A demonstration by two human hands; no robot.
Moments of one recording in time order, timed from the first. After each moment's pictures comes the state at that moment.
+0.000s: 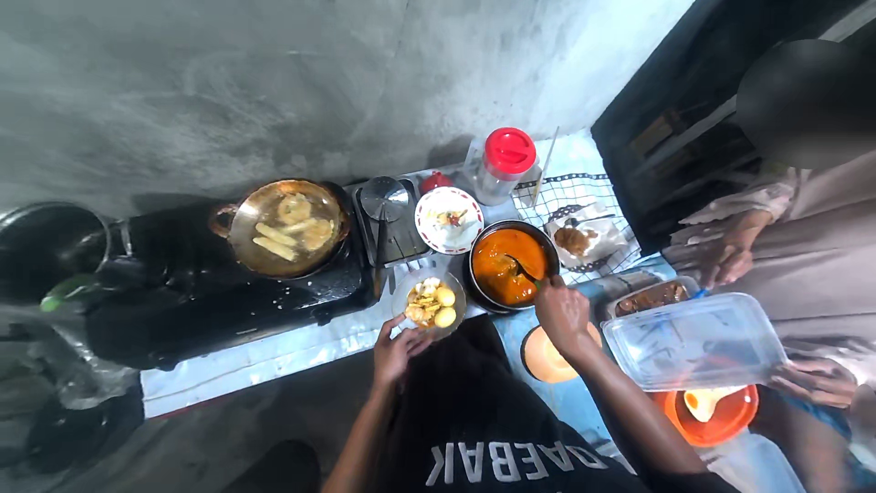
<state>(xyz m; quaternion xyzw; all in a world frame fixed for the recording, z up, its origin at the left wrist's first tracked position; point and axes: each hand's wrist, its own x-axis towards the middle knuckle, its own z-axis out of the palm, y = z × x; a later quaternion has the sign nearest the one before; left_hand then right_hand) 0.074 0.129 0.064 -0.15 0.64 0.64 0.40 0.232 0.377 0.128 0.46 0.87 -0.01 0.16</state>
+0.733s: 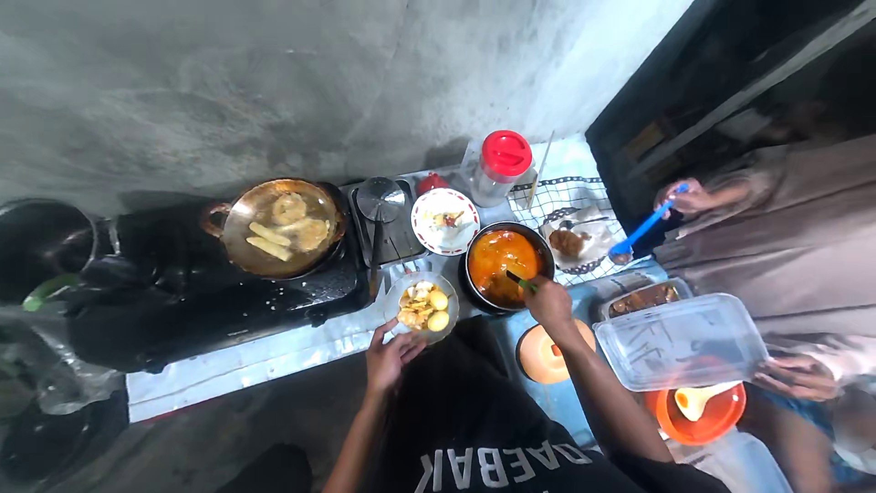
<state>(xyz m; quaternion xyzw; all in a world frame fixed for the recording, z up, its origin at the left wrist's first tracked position) 0.078 0.121 0.063 -0.16 0.62 0.66 0.39 0.237 0.412 0.078 0.52 0.82 -0.21 0.14</state>
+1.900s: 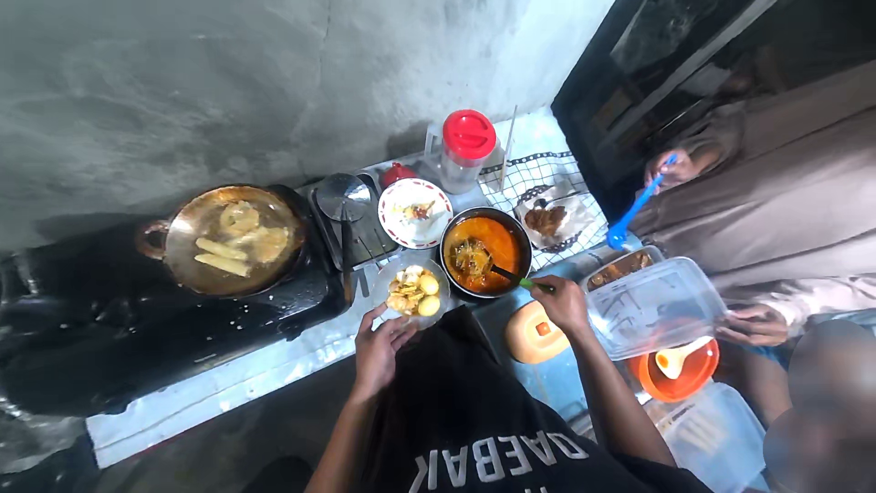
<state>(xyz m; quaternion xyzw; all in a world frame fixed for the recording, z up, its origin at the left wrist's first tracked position) 0.072 0.152 0.061 -0.10 0.61 0.67 0.41 0.315 0.417 0.091 0.56 0.77 -0.31 0.03</state>
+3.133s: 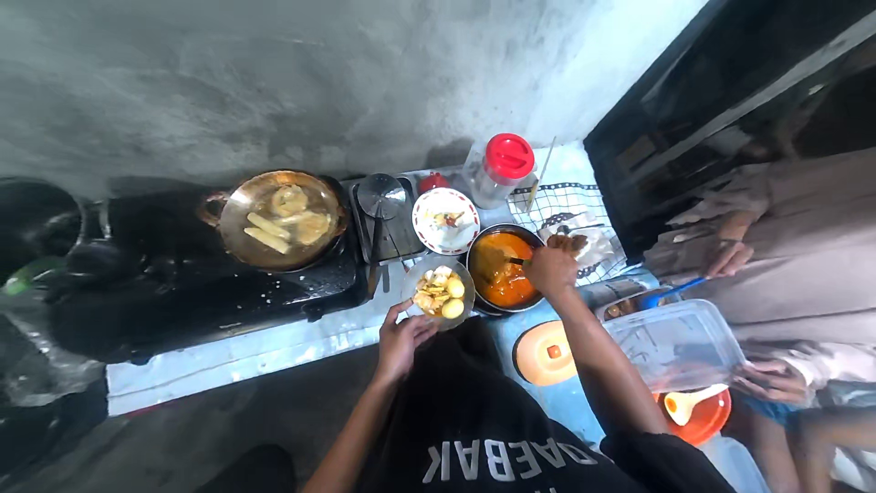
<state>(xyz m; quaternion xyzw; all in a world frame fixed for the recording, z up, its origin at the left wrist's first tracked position) 0.073 0.150 0.061 -0.11 0.59 0.69 0.41 0.175 0.432 0.139 0.52 0.83 -0.08 0.20</state>
